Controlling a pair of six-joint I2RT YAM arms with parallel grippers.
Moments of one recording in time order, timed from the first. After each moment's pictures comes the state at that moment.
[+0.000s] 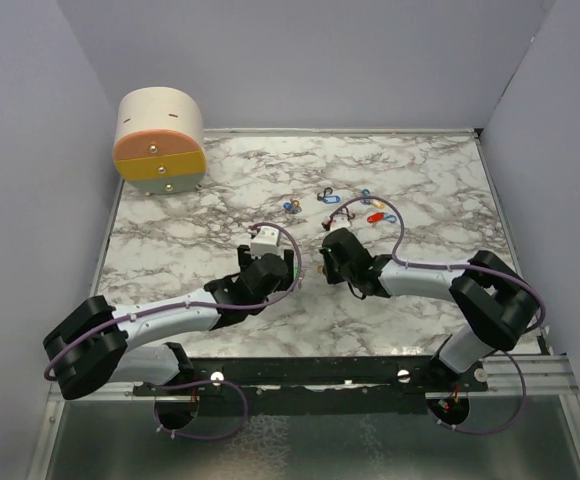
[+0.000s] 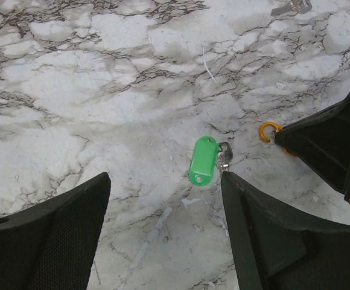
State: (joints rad) left arm -0.98 1.24 0.57 0.02 -0.60 -0.57; right arm 0.81 1.58 0.72 0.06 0.24 0.40
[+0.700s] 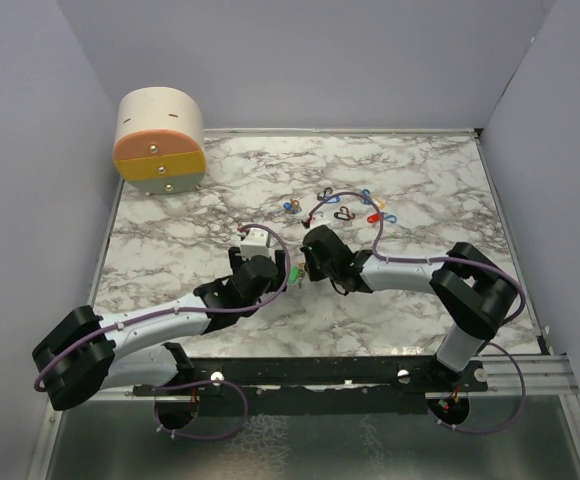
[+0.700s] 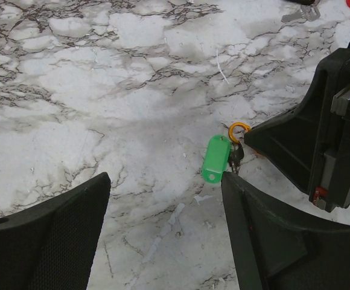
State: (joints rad) left arm -0.96 1.14 0.50 0.02 -0.59 -0.58; right arm 0.89 1.71 0.86 0.07 0.24 0.41
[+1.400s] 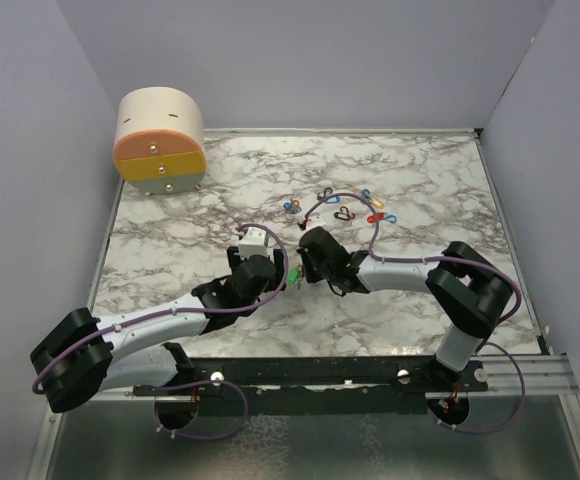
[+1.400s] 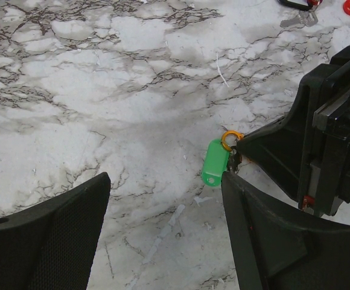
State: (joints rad) left arm -0.95 1.13 0.50 0.02 -0.59 -0.58; right arm 0.90 1.73 0.88 0.06 0.24 0.41
